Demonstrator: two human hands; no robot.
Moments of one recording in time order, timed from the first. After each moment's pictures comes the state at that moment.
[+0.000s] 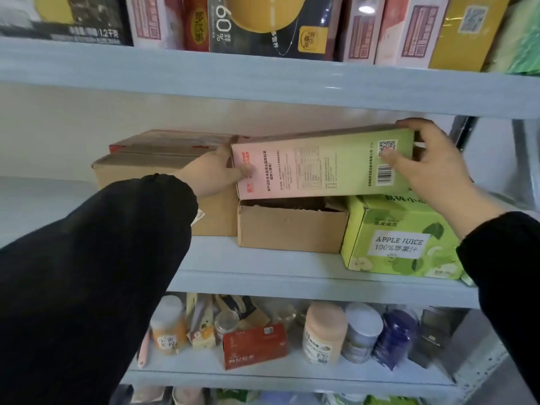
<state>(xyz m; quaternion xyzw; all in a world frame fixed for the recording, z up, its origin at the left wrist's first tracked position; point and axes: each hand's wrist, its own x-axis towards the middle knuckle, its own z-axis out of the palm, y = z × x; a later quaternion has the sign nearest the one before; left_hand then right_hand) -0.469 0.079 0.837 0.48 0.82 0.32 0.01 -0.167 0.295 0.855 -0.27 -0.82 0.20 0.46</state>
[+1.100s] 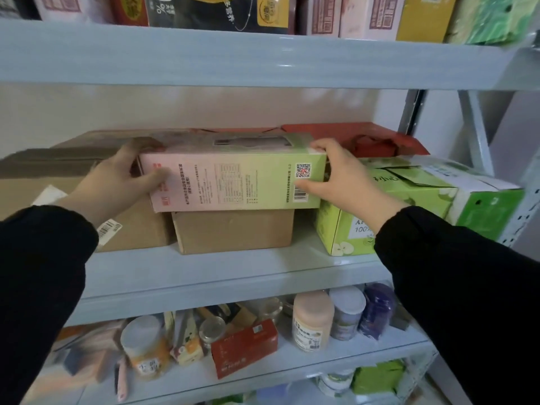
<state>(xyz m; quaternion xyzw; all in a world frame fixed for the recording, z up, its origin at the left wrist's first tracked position) -0.523 0.028 0.818 0.46 0.80 0.38 -0.04 -0.227 0.265 0.807 -0.30 -0.88 0.13 0.34</state>
